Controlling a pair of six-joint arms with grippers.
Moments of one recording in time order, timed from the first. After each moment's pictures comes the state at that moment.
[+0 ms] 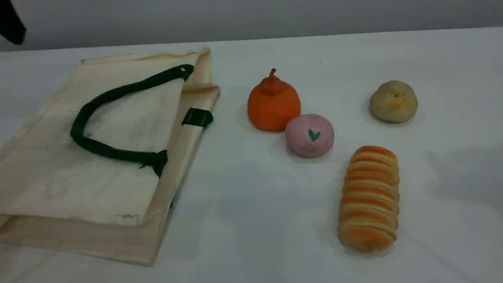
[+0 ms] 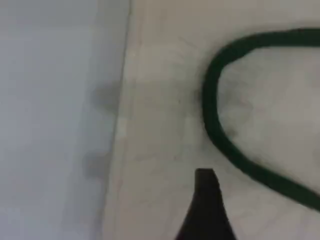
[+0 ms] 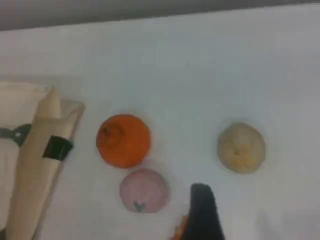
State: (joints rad) left arm -0.05 1.56 -1.06 -0.05 0.70 -0.02; right arm 0.10 1.26 -1.04 0.37 0.72 -0.10
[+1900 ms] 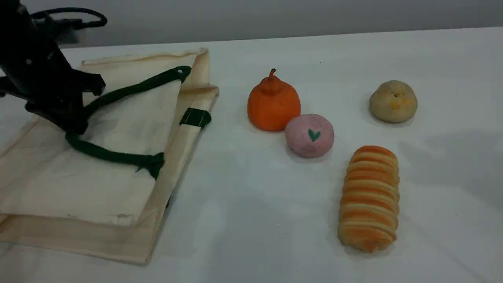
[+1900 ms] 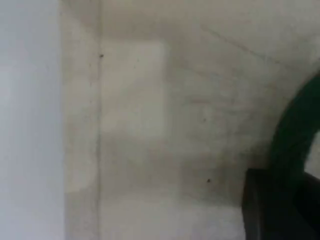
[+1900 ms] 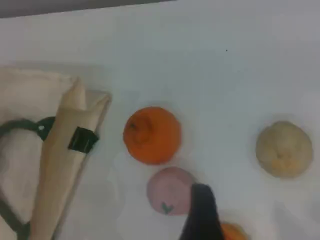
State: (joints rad) left arm -0.05 2.09 -1.25 -0.06 0.62 0.10; right arm 0.10 1.36 -1.04 0.55 0.67 -0.27
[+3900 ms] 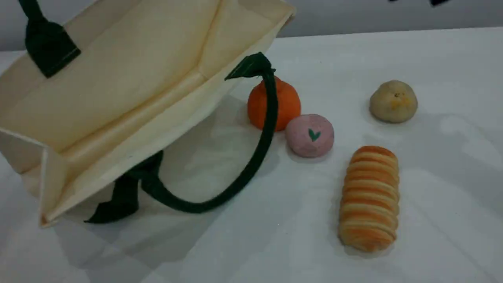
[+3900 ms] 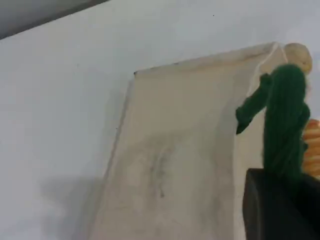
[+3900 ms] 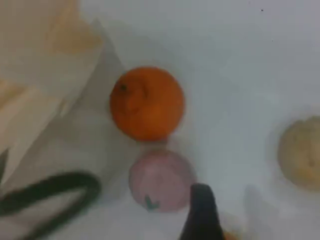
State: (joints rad) left arm -0.05 1.54 -1.68 -0.45 1.22 0.42; right arm 0.18 1.65 -1.04 0.69 0.52 -0.56
